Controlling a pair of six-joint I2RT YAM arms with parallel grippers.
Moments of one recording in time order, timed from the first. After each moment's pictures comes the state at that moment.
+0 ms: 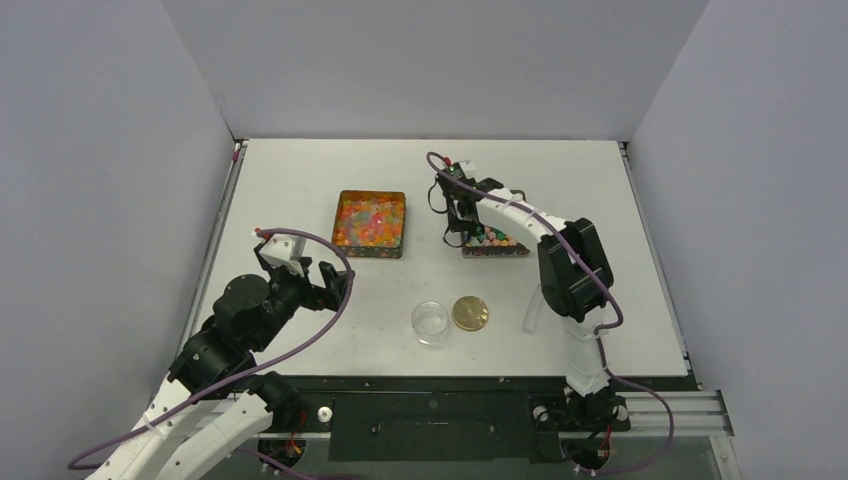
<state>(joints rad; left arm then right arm) -0.67 0.50 0.77 -0.51 -0.23 -0.26 0.56 2.08 1.65 -0.64 0.29 0.38</state>
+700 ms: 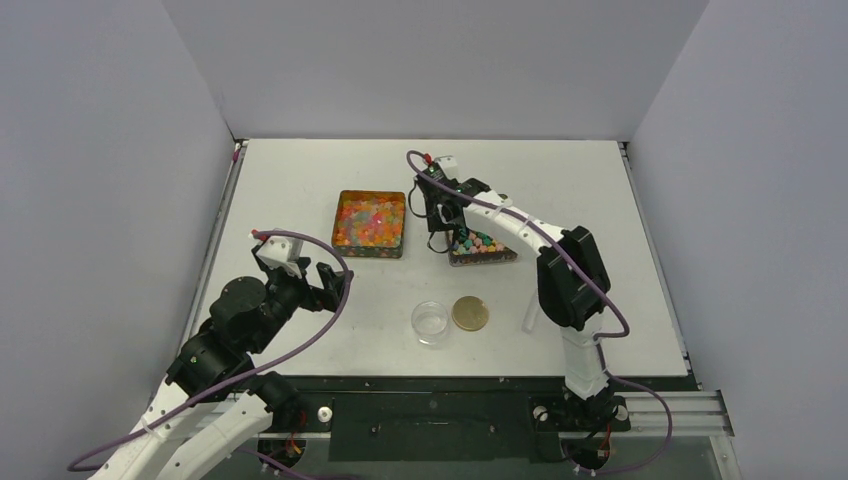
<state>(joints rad) -0.67 0.48 0.77 -0.51 -0.23 -0.26 0.68 2.05 1.70 -0.68 0.35 0.41</state>
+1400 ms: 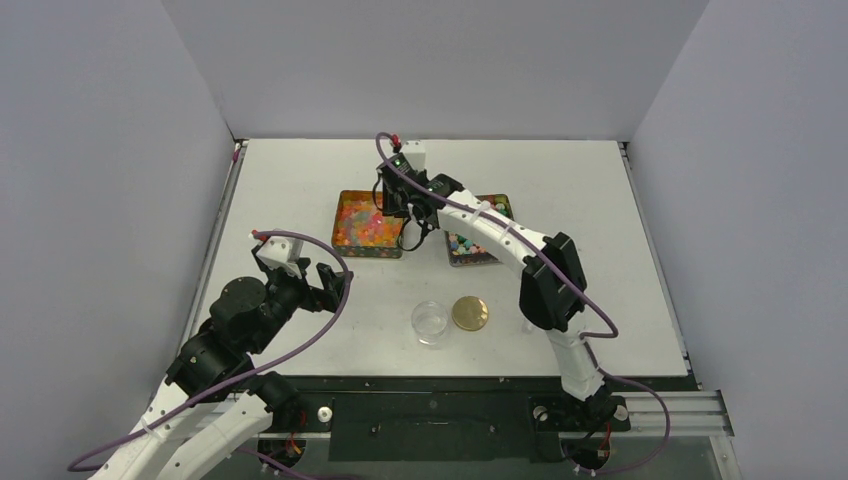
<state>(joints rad) -0.67 0.48 0.77 -0.51 -0.23 -0.26 0.81 2.11 1.98 -0.64 0.36 0.56</state>
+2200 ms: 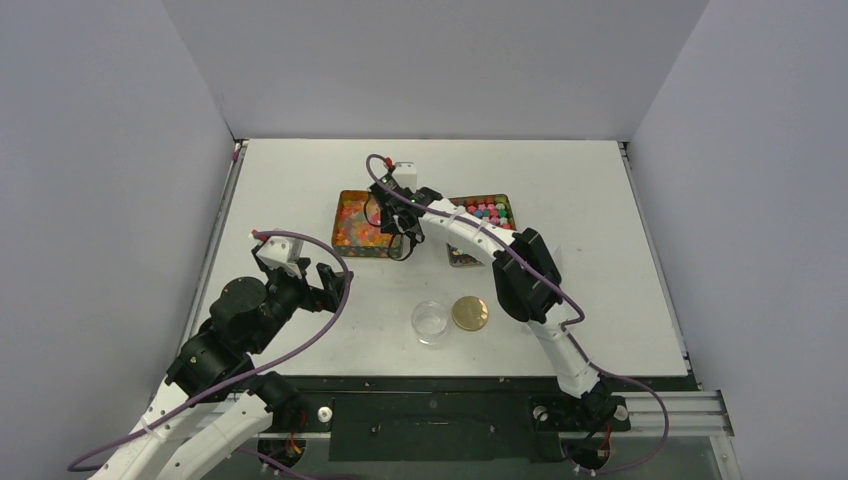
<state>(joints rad) -0.67 0.48 0.77 -0.51 -0.23 -0.26 0.82 2.30 2.03 -0.65 0.37 0.63</state>
